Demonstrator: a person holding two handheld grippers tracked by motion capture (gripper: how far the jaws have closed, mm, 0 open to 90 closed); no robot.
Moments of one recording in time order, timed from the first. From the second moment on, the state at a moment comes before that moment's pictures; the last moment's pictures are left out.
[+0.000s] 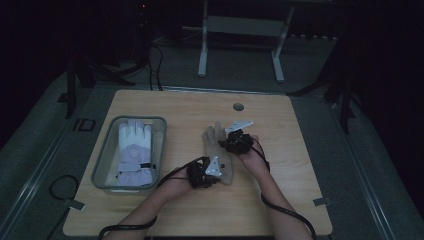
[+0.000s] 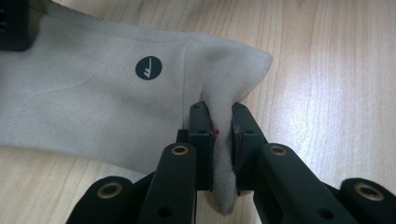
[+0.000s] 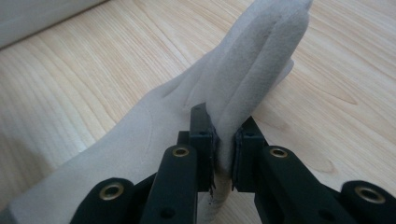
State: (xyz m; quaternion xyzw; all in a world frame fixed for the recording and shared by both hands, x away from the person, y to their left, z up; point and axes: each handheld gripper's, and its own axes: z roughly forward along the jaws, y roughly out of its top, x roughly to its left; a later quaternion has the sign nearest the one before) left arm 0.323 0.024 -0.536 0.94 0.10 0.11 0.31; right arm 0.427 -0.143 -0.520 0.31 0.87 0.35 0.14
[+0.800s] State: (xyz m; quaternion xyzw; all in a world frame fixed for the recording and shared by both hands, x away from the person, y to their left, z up) left arm 0.321 0.050 -0.493 0.93 0.11 0.15 0.30; right arm 0.422 -0.126 -0.465 0.30 0.85 0.40 0.15
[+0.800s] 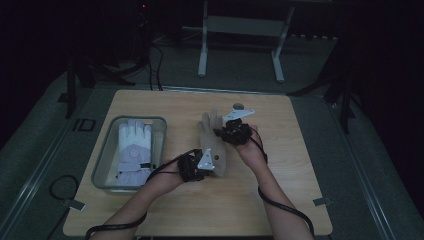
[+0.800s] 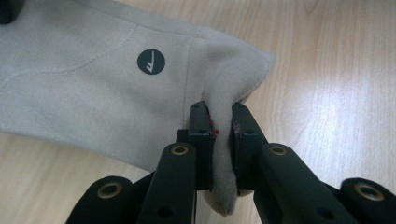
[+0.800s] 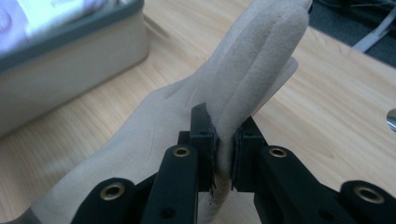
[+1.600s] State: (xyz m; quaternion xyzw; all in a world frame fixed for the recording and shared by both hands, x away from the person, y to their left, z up) left arm 0.301 0.108 -0.443 0.94 0.11 0.20 0.27; right arm 0.413 -0.058 -0.409 0.25 0.85 0.43 0.16
